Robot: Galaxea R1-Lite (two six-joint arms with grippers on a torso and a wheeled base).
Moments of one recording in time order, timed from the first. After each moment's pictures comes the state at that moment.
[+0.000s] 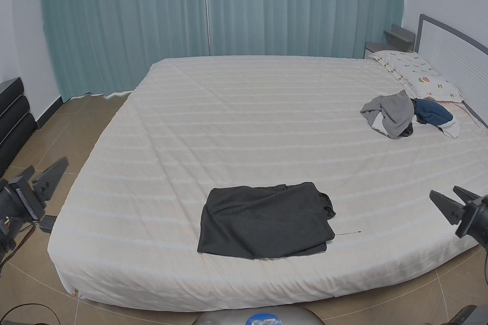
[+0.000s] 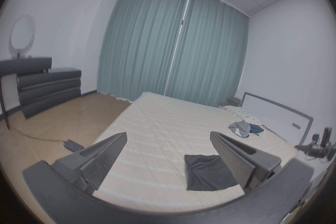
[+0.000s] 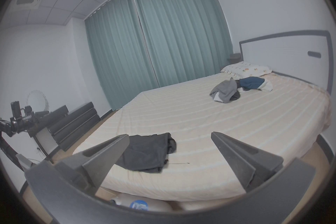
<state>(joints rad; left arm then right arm) -0.34 0.80 -0.41 -0.31 0.34 -0.22 0.15 0.82 -0.24 -0.42 0.04 0.20</state>
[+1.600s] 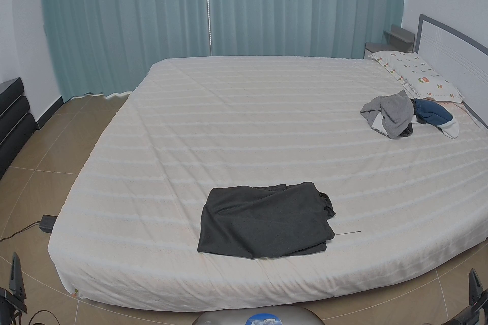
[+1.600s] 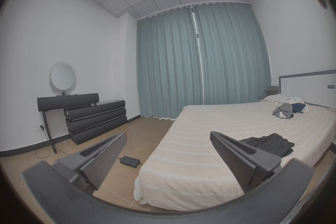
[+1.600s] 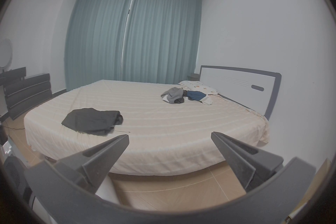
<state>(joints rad) 0.00 0.02 -0.17 0.10 0.33 0.05 -0.01 0.01 -0.28 0.43 -0.25 -0.09</state>
